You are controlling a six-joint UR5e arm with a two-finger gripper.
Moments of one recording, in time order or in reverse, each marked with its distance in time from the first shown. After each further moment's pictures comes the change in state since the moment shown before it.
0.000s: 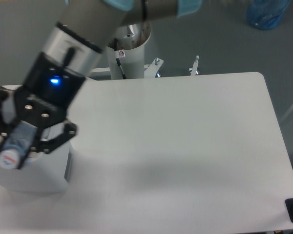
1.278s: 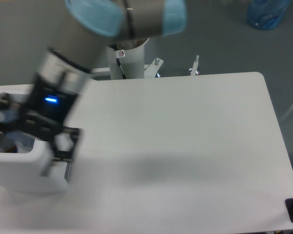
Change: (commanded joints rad) arm 0.259 0.017 -0.248 0.074 0.034 0.193
